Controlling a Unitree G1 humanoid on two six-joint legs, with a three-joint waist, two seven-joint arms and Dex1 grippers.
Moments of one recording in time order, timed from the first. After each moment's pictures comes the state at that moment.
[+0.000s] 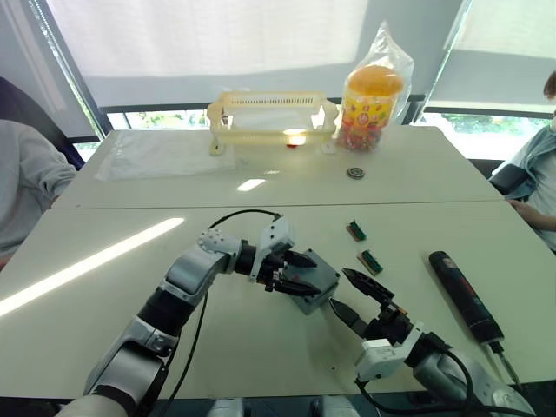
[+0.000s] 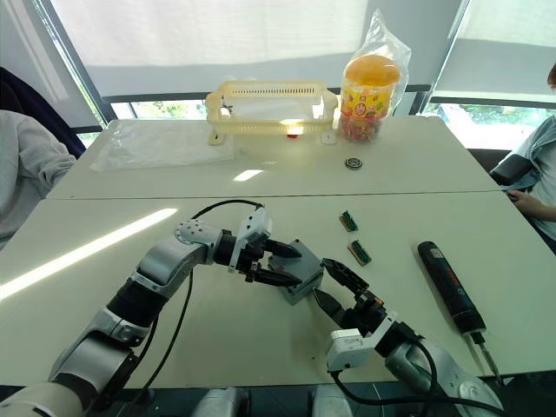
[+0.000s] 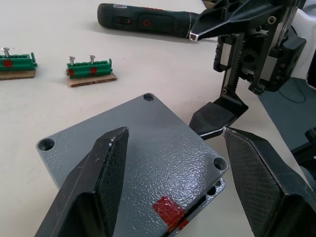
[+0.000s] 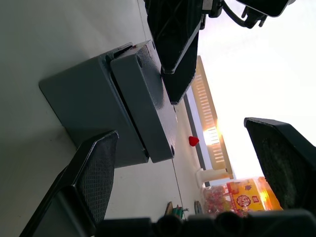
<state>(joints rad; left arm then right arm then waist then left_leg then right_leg) -0.68 0.36 -0.36 0.12 -0.30 0.49 -1.23 0.23 -0.66 0.10 -0.32 -0.84 -0.51 -0.02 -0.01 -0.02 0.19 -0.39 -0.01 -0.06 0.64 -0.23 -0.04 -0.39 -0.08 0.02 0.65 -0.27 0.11</state>
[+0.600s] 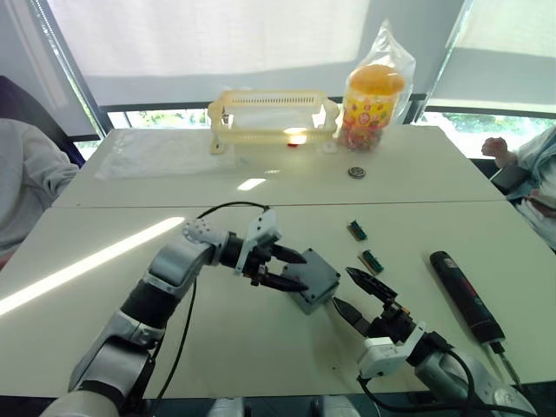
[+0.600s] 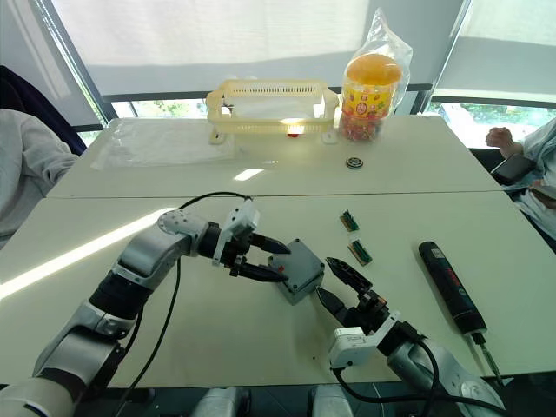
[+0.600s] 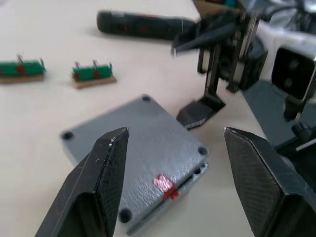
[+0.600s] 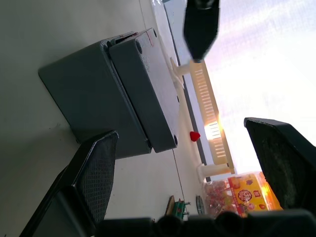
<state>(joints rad) -0.78 0.44 -0.27 0.08 -0.40 0.59 -1.30 0.23 -0.66 0.09 -0.29 -0.84 -0.52 -0.03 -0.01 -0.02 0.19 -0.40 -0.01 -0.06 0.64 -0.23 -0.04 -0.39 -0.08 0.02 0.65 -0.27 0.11</state>
